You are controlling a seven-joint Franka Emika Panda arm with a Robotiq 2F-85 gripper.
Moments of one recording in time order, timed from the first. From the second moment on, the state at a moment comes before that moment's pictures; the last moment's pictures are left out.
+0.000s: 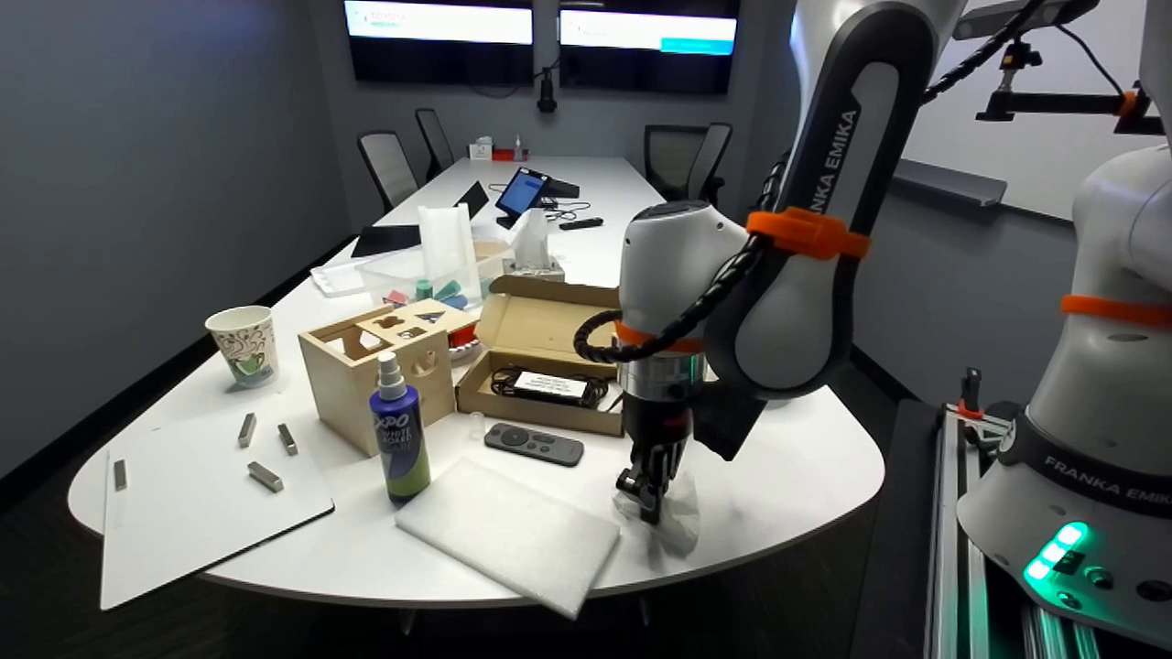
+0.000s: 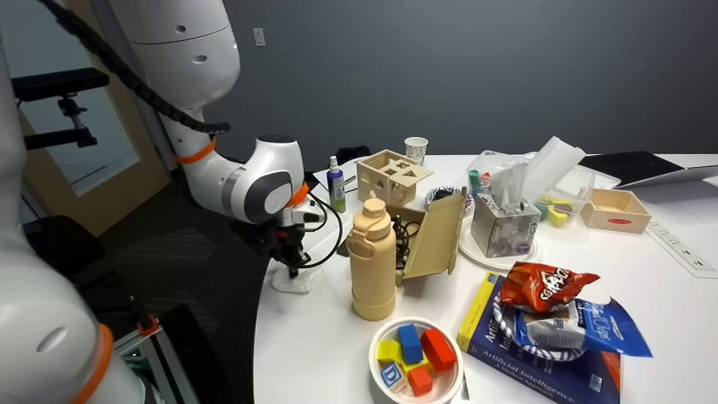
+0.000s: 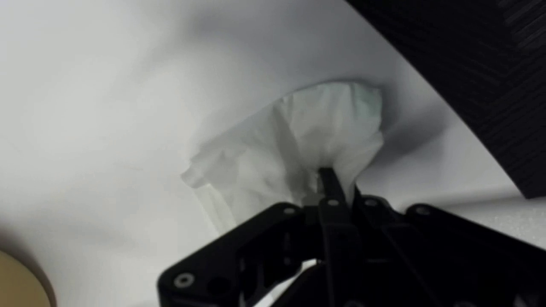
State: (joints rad) arm 0.28 0.29 0.16 -2.67 0.04 2.93 0.35
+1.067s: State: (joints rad) arm 0.49 0.34 -0.14 -2.52 -0.14 2.74 0.57
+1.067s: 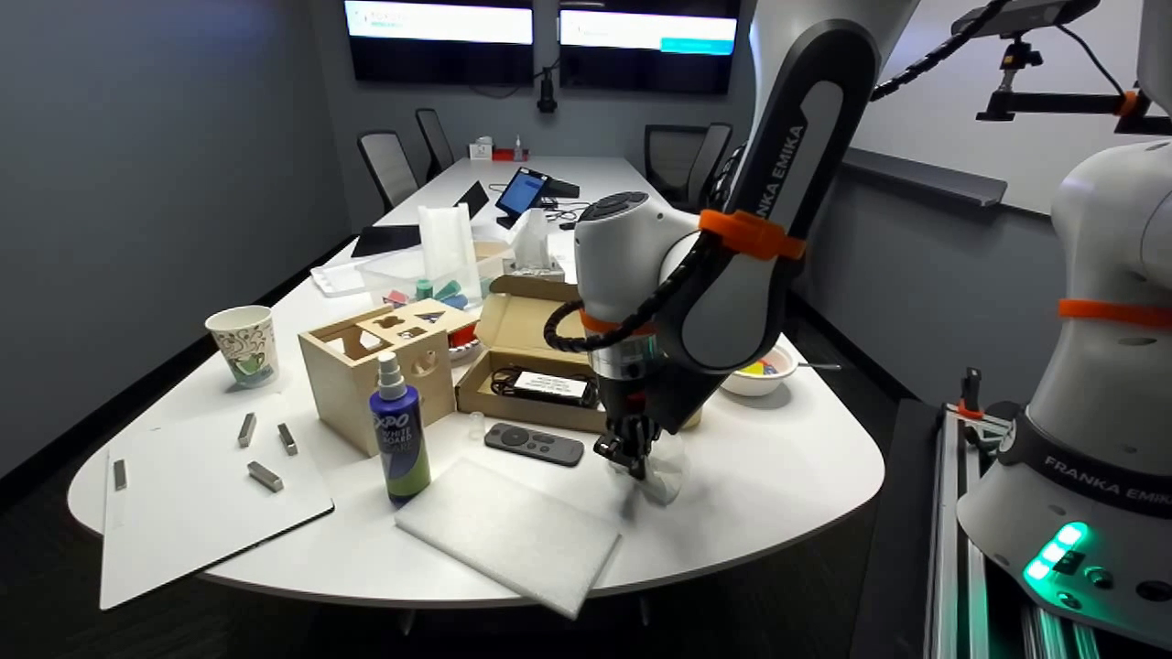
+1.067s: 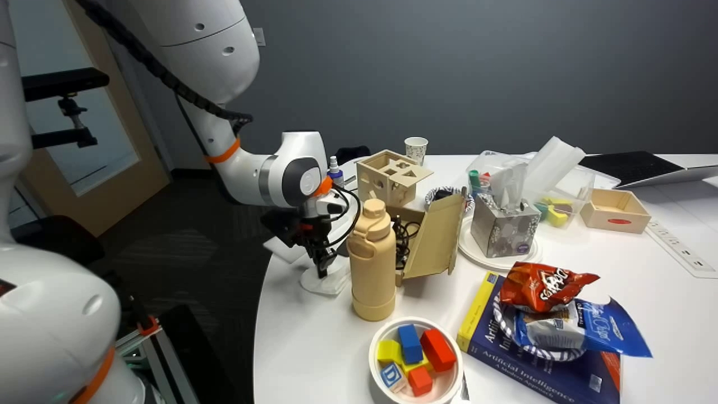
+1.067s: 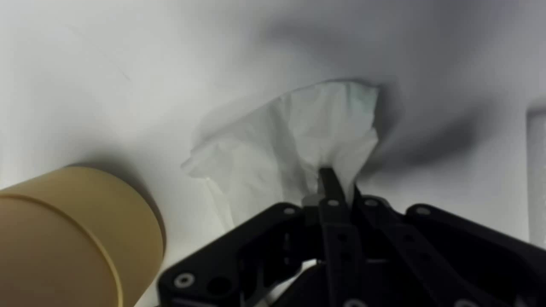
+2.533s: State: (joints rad) arm 0.42 0.34 -0.02 -2.52 -0.24 2.78 0.57
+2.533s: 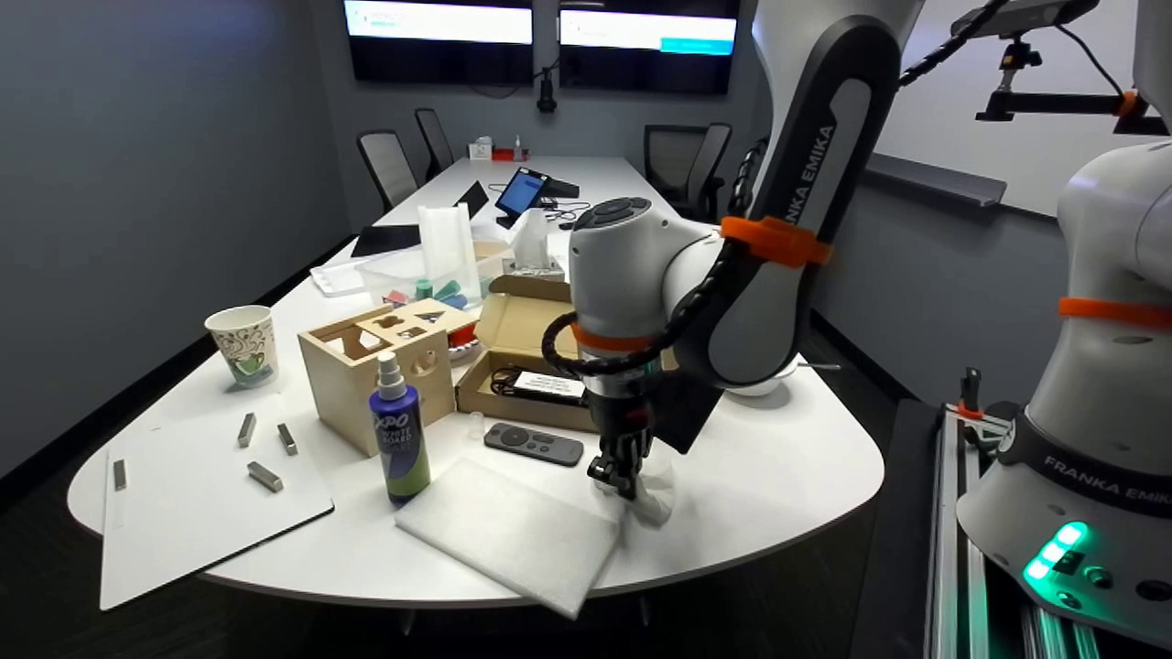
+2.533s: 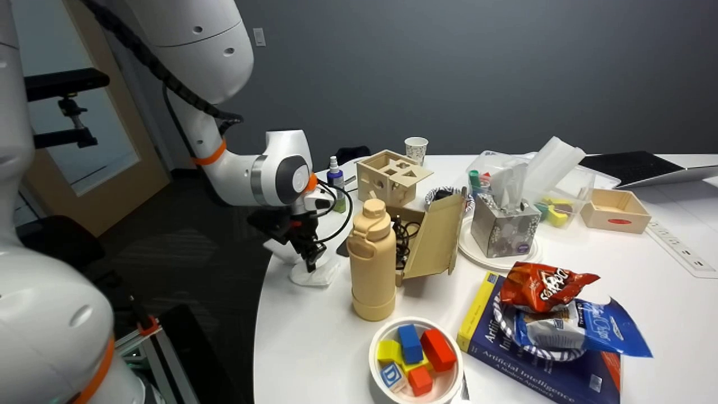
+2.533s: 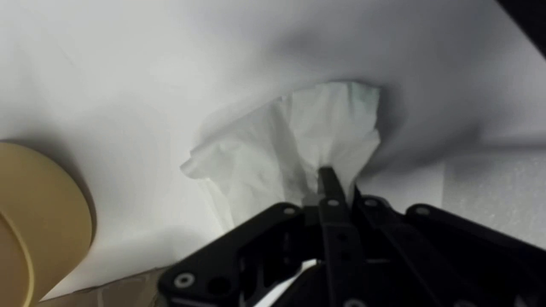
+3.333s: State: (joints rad) arm 0.42 0.36 -0.03 -2.45 -0.25 2.59 0.60
